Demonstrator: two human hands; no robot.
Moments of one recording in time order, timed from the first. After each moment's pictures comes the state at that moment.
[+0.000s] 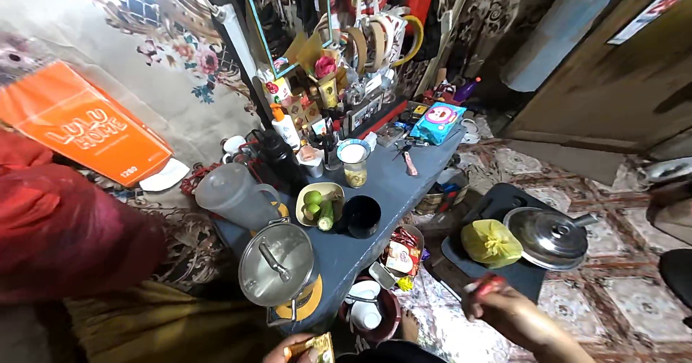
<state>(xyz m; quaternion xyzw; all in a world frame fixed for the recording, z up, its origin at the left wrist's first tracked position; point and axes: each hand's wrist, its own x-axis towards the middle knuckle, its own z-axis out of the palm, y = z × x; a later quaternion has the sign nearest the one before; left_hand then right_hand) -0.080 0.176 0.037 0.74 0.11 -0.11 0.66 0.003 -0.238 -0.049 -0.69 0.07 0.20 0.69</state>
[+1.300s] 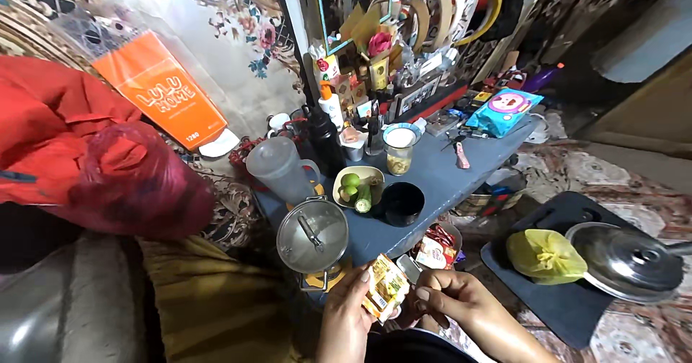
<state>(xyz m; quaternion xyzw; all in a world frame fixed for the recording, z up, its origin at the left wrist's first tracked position) -0.037 0.109 0.064 0.45 0.21 -0.04 0.86 0.013 -0.089 0.024 -0.63 -0.13 0.22 0.73</state>
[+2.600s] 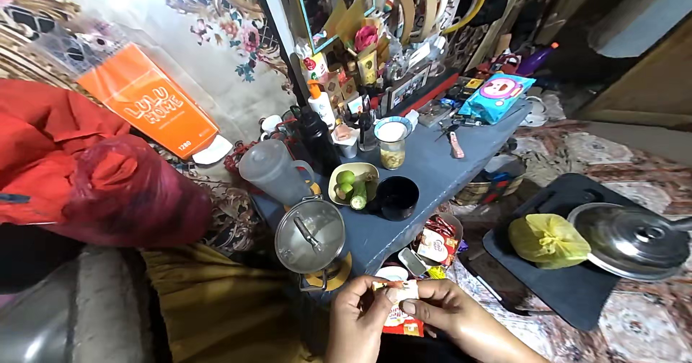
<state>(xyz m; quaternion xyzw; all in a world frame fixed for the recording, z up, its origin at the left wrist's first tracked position) -0.043 0.105 0.052 0.70 0.05 0.02 0.71 -0.002 -0.081 0.020 -0.58 -0.14 0.29 0.75</state>
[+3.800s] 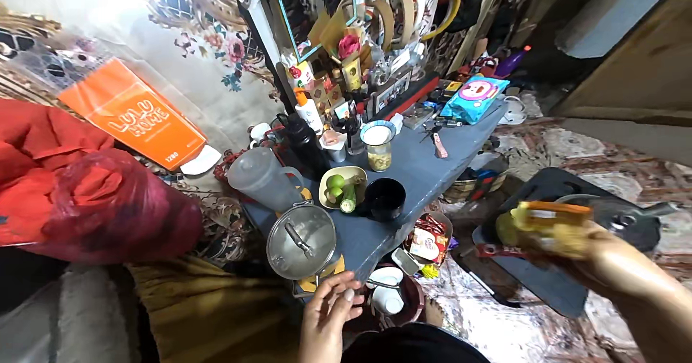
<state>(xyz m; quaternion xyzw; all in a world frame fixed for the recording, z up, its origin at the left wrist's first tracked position) -0.052 0.130 0.052 0.63 0.16 -0.04 0.75 0.055 -0.254 0.028 -0.73 0.01 0.09 0.68</state>
